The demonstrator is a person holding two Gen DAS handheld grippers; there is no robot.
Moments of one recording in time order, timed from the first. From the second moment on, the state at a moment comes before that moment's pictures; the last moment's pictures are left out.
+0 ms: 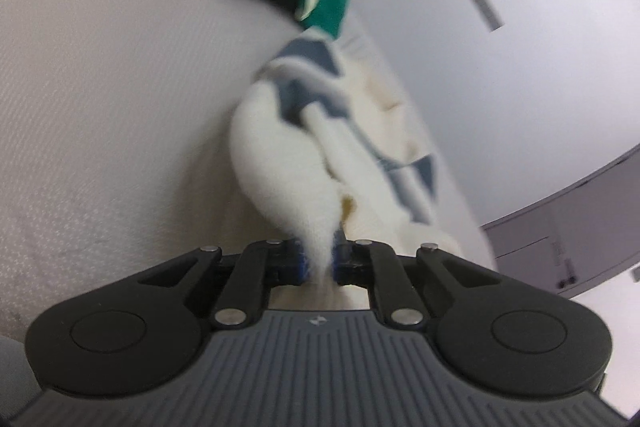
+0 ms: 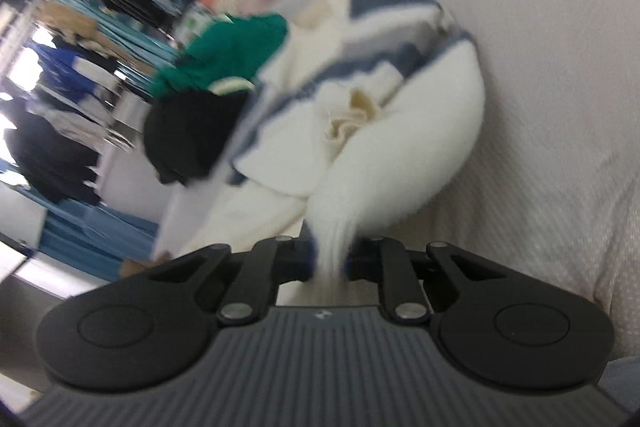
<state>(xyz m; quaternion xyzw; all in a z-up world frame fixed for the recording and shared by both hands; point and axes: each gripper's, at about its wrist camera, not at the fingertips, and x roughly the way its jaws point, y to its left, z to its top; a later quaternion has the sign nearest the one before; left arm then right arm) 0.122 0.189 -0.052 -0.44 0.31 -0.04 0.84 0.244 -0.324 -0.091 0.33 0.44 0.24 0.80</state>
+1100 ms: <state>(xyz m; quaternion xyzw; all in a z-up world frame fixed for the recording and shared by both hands) 0.129 0.194 0.015 -0.46 0.21 -0.10 0.86 0.240 -0.350 -0.031 0.38 0.34 0.28 0.82</state>
